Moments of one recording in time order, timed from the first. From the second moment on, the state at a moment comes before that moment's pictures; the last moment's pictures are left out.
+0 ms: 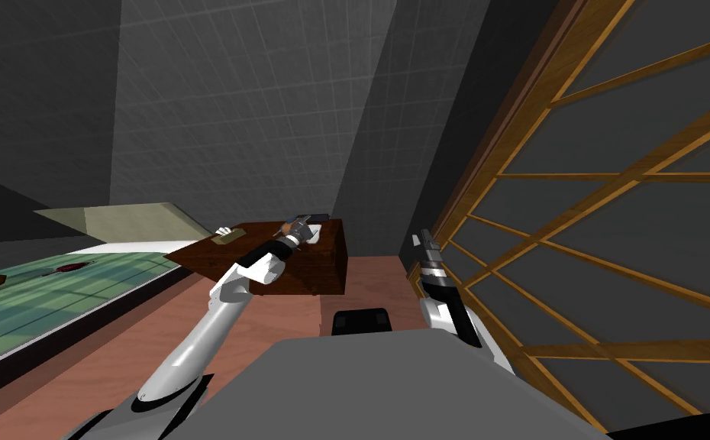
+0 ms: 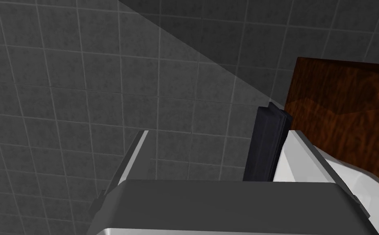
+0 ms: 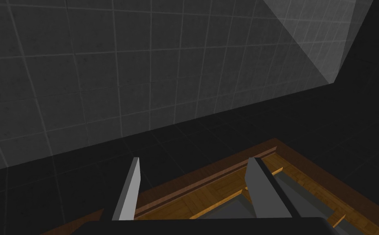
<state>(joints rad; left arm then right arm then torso) 0.00 0.68 0.06 -2.17 0.57 0.48 0.31 0.54 -0.01 -0.05 -2.21 0.09 -0.40 -0.17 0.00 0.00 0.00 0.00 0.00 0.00</state>
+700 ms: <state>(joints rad) -0.08 0.76 0.04 -2.11 0.64 0.67 0.35 0.54 -0.01 -0.05 -2.21 0.09 -0.40 -0.17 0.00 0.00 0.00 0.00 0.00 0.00</state>
